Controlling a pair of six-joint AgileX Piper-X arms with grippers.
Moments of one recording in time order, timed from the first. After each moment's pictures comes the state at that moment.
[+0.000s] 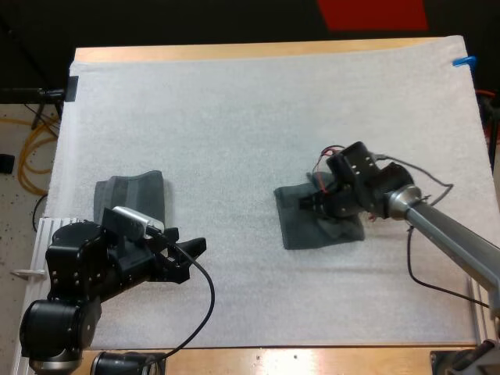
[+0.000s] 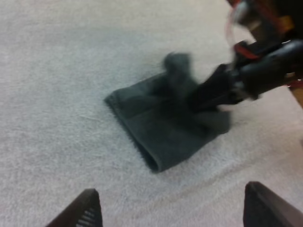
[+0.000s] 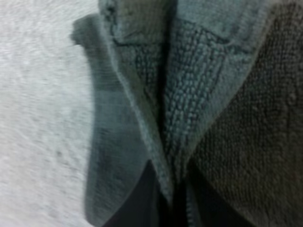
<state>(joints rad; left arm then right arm) -0.07 0.59 -0.73 0.96 0.66 -1.88 0.56 1.62 -1.03 0.69 -0.21 -1.38</state>
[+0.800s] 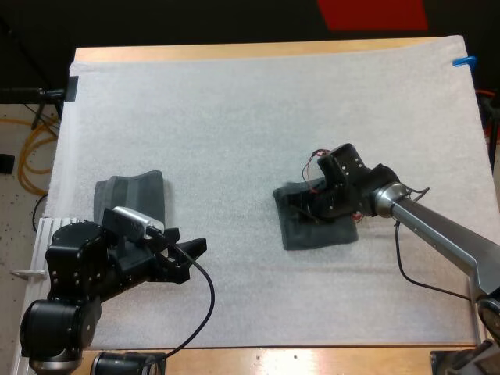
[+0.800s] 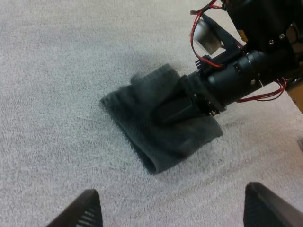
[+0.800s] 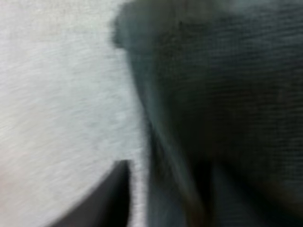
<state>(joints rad) -0.07 0.59 -0.73 0.96 0.66 -1.88 0.57 1.72 -1.03 0.55 -0.43 -1.27</state>
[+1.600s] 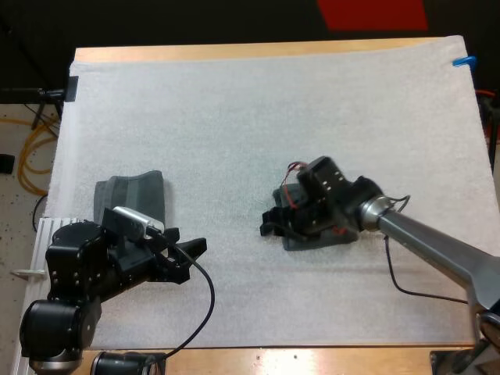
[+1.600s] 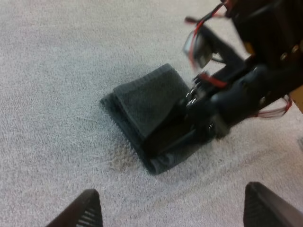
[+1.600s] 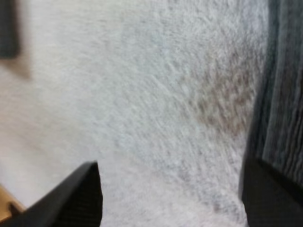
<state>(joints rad) -0.07 0.59 -0.73 0.96 0.66 -1.88 0.69 1.70 -1.03 0.54 -0.47 -1.21</state>
